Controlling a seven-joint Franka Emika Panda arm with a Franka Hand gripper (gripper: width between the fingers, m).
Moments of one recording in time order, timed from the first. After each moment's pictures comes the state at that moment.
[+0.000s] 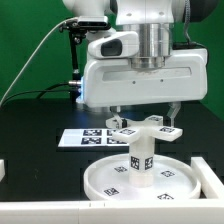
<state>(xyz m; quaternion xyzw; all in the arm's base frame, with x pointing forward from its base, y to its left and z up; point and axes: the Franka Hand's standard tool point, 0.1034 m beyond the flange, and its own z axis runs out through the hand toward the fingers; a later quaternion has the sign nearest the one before) 0.558 0.045 0.097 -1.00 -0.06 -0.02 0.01</state>
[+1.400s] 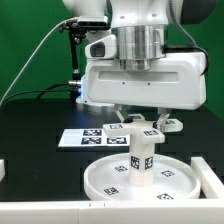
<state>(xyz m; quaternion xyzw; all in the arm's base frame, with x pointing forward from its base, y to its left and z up) 0.562 0.040 0.097 -0.93 0.37 -0.02 0.04</state>
